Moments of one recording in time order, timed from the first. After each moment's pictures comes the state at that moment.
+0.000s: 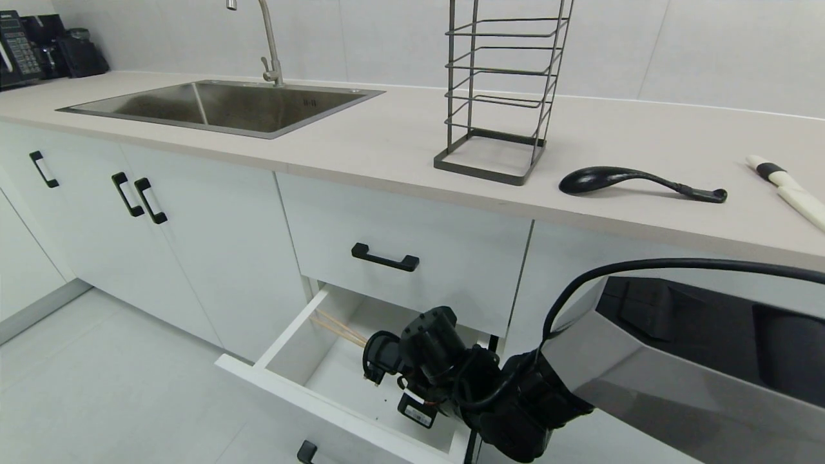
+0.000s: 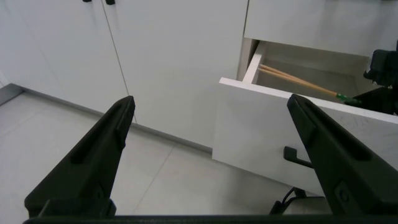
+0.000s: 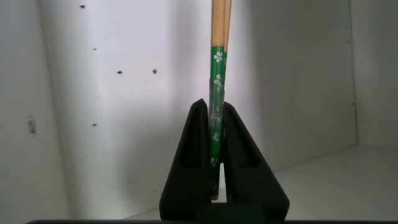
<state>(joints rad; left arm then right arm) 0.00 0.00 0.00 0.00 0.00 0.01 0.91 2.39 -1.12 -0.50 -0.21 -0.42</state>
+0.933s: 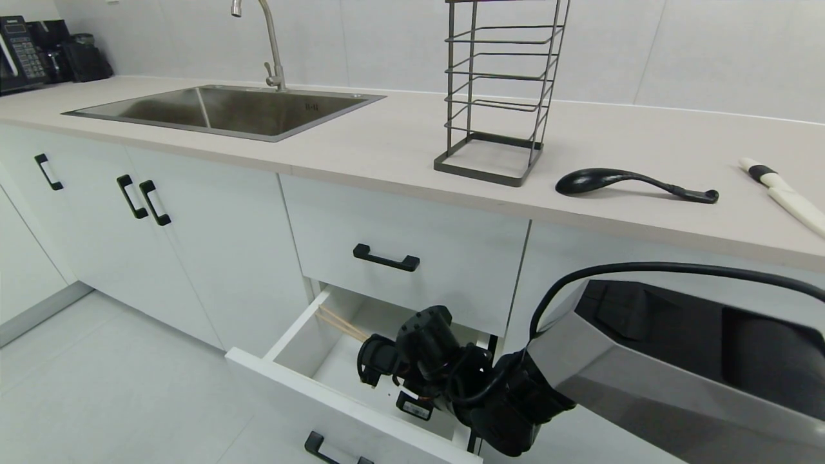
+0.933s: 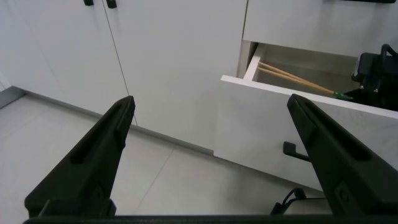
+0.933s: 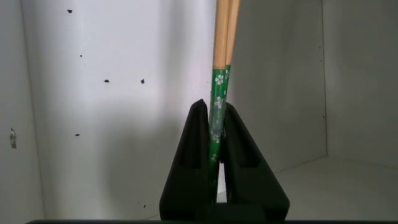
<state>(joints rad) 0.00 0.00 0.00 0.00 0.00 0.01 0.90 2.44 -1.16 -0.52 -0.22 -0.53</state>
